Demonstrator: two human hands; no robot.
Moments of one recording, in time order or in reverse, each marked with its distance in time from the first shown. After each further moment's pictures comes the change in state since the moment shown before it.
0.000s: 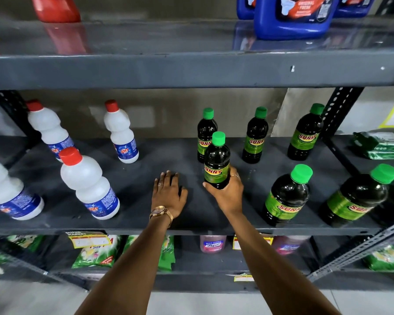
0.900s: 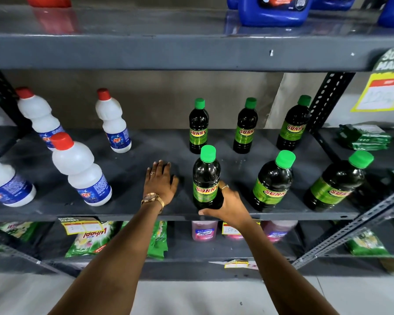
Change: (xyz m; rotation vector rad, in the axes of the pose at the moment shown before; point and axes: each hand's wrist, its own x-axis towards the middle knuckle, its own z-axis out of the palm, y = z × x) left_hand -0.007 0.003 -0.005 0.030 -0.008 0.028; right_hand -0.049 0.008 -0.061 -0.232 -0.559 -0.010
